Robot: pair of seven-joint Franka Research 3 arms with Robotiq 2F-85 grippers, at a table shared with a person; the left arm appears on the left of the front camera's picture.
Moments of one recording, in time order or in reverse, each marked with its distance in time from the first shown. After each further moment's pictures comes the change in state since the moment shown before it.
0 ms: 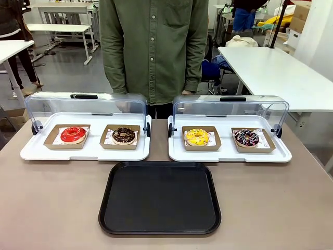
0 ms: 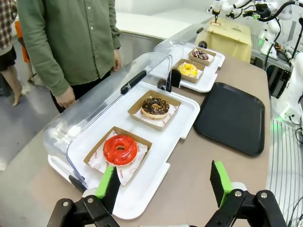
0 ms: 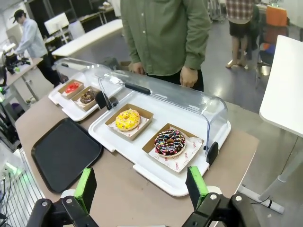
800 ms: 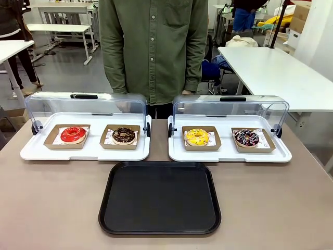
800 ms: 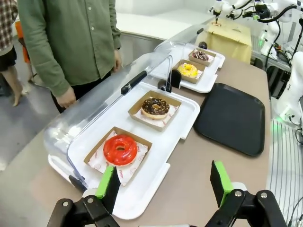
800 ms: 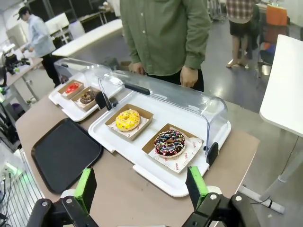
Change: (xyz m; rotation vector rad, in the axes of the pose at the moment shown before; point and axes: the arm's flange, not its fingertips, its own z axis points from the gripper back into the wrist) left arm 0.000 0.000 0.000 -0.001 -0.003 0.000; right arm 0.002 -0.001 -0.001 -0.001 -0.001 0.000
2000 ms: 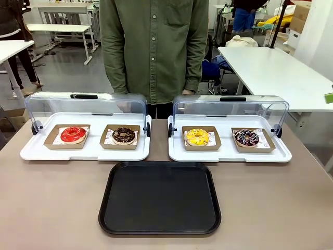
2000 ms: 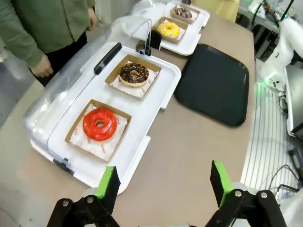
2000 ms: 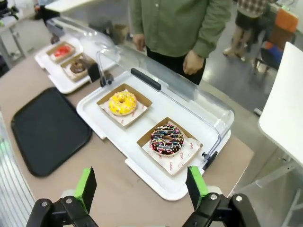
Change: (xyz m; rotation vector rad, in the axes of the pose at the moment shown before) left arm 0.058 -0.003 -0.011 -0.098 0.288 0.025; right arm 0.040 0.039 -0.052 -0.050 0.178 0.187
